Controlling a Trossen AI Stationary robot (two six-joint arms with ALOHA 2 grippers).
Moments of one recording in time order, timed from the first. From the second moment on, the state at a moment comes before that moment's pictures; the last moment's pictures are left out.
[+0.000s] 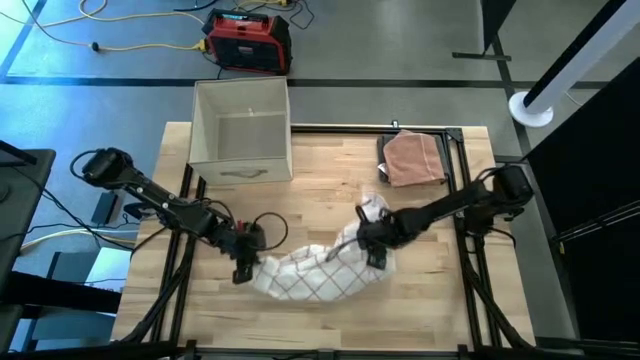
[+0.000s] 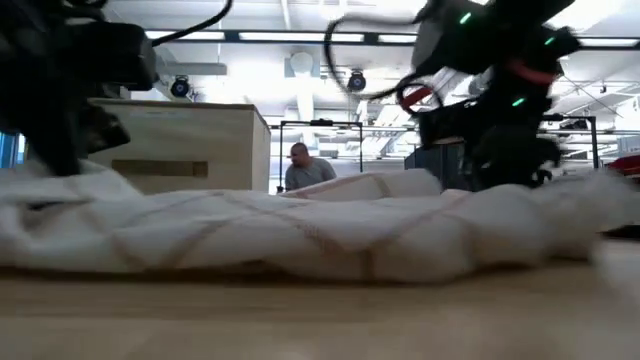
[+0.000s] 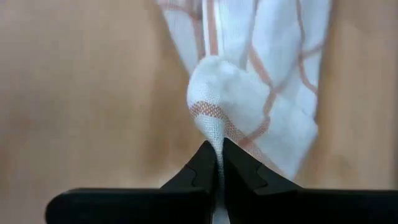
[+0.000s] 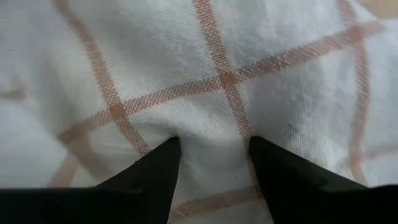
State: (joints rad) left arm -0.41 1.26 0.64 -0.46 -0.05 -0.59; right arm 0.17 1.74 0.89 -0.59 0.21 0.49
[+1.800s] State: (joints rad) left arm -0.26 1.28 0.95 -0.94 -0.07 -0.22; right arm -0.11 1.37 0.92 -0.17 -0.03 0.60
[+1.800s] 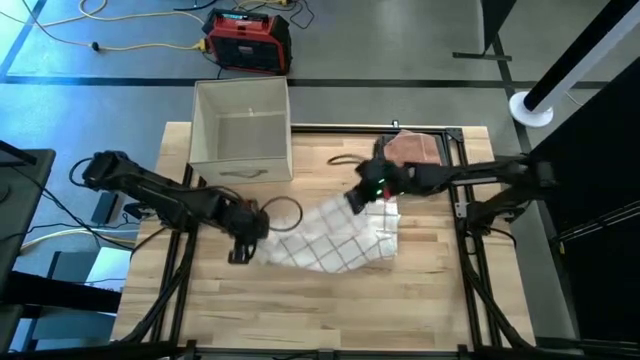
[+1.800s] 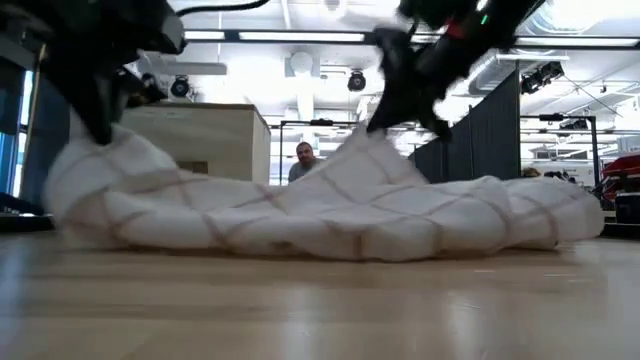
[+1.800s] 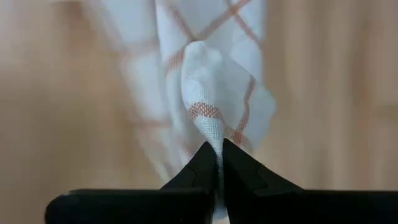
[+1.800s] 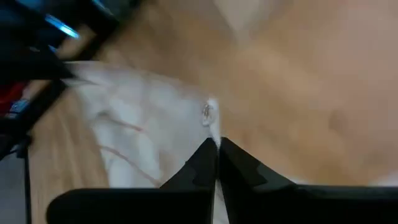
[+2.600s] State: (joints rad) left arm -0.35 1.34 0.61 -0.32 0.34 -0.46; right arm 0.44 1.37 0.70 -0.39 0.08 0.77
